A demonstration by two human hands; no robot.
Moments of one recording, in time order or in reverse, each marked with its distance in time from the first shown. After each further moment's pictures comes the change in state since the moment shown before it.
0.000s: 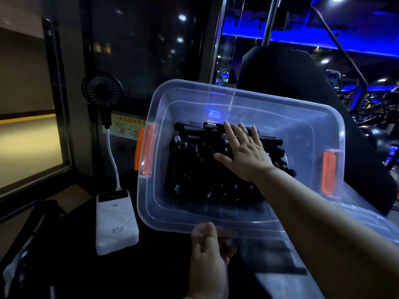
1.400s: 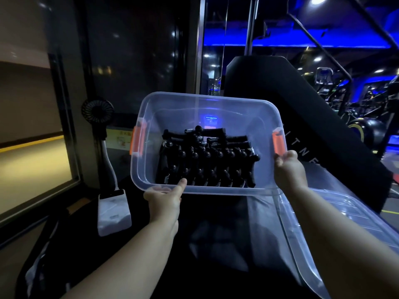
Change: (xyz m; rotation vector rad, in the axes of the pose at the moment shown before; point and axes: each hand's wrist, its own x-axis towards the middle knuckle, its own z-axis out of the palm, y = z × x) left_hand 0.020 0.066 0.025 0.428 0.172 0.304; right_hand -0.122 0.103 -0.025 0.655 0.247 0.855
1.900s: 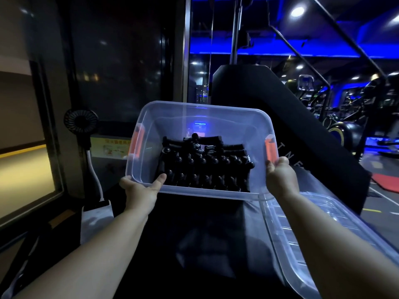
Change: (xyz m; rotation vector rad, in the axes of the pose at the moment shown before) left_hand 0.044 0.022 -0.005 0.399 -0.024 0.186; right_hand -0.005 0.002 -0.020 -0.005 0.048 -0.009
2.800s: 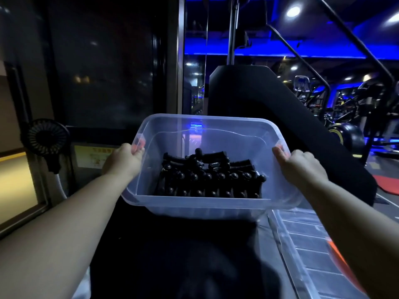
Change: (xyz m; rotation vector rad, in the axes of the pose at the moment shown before) left_hand 0.155 0.062 0.033 0.760 0.012 0.344; right_hand 0.090 -0.026 -0.002 -0.456 -0.038 0.030
